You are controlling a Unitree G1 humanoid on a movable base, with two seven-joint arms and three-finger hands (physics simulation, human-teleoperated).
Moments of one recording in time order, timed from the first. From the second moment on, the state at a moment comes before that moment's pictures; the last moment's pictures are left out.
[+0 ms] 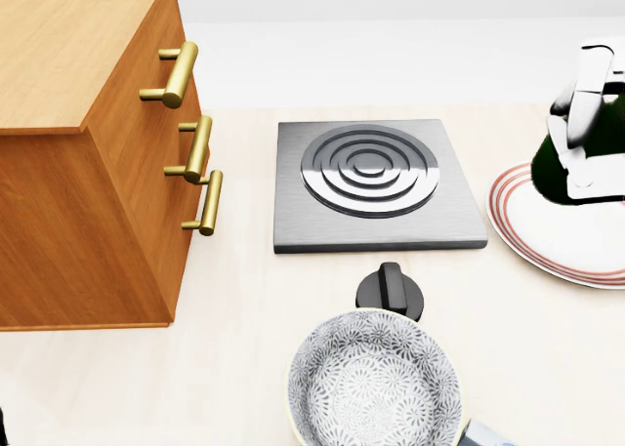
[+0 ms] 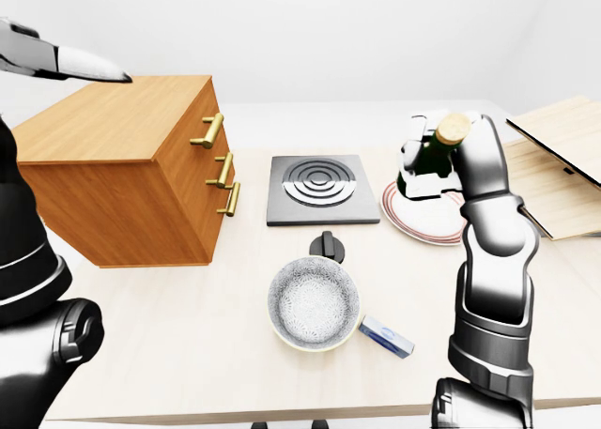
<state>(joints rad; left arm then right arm) -0.97 0.45 0.21 -0.25 -0.18 0.09 -0.13 -0.44 -0.44 -0.36 -0.21 -0.15 0.09 0.31</state>
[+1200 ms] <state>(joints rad) -0.90 0.14 0.05 -0.21 -0.05 0.09 -0.14 -0.65 -0.51 -0.36 -0.20 0.20 0.09 0.20</state>
